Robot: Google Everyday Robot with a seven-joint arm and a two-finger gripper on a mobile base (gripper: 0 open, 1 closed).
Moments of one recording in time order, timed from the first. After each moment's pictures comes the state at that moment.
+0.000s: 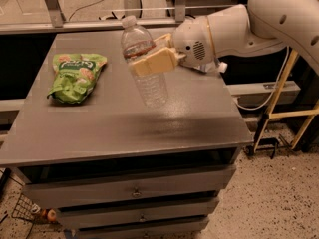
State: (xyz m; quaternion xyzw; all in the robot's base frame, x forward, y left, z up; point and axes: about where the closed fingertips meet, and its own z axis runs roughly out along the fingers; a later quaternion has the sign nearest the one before) arm 0.537 0.034 0.975 -0.53 0.64 0.40 0.40
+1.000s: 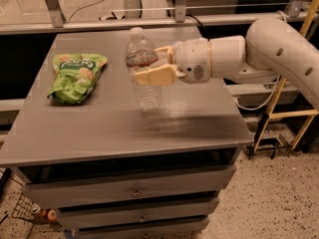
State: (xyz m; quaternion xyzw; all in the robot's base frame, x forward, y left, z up) arm 0.544 0.034 0.953 -0.52 0.57 0.42 0.48
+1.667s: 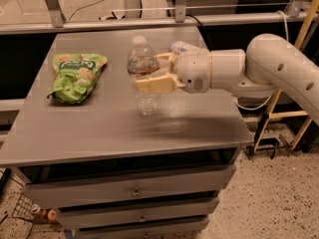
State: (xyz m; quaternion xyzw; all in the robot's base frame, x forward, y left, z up) arm 0.540 0.033 0.940 -0.52 0.55 0.41 0.52
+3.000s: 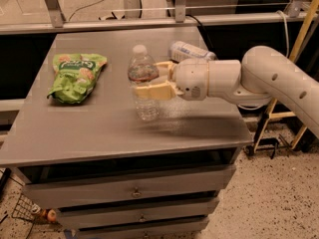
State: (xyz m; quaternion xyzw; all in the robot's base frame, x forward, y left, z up) arm 0.542 0.036 0.917 -0.51 0.55 0.41 0.52
